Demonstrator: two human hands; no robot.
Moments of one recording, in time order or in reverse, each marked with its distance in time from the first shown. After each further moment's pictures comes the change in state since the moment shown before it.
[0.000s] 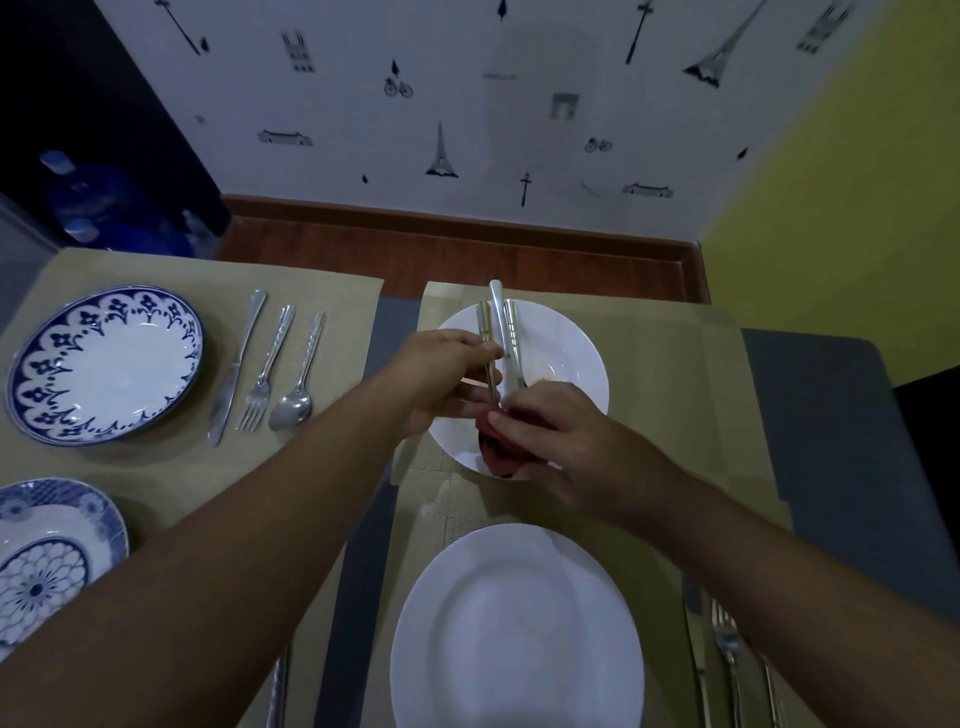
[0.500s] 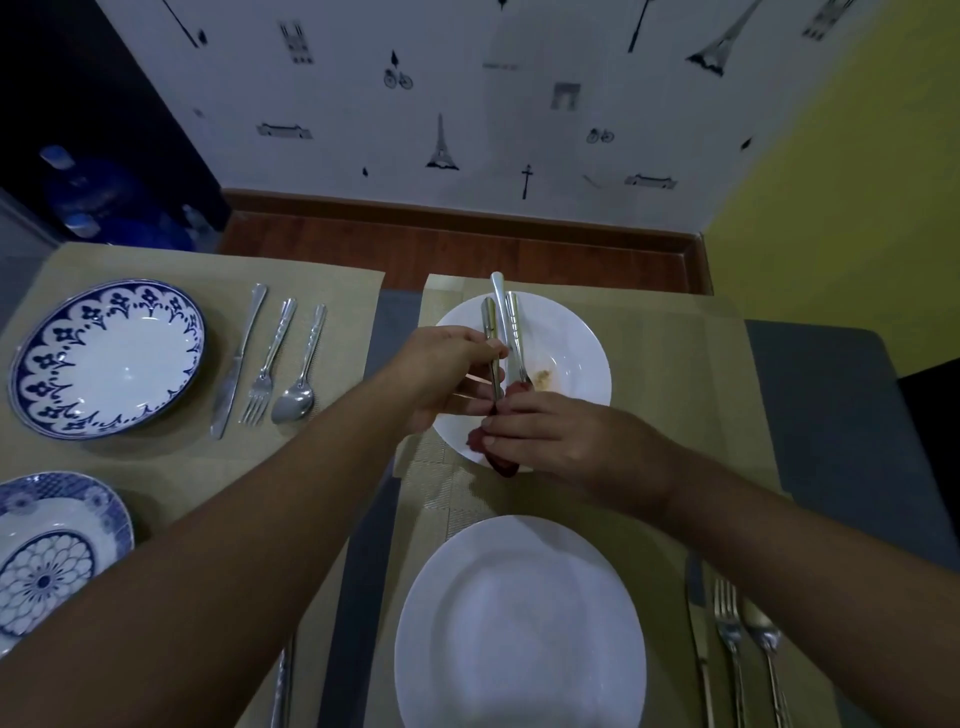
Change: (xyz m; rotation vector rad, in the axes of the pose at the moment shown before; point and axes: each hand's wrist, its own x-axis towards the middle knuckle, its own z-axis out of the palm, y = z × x) left_hand -0.001 -0.003 0.002 0.044 0.002 0.016; right_hand 0.006 -0.002 -0.013 -0.079 -0.091 -0.263
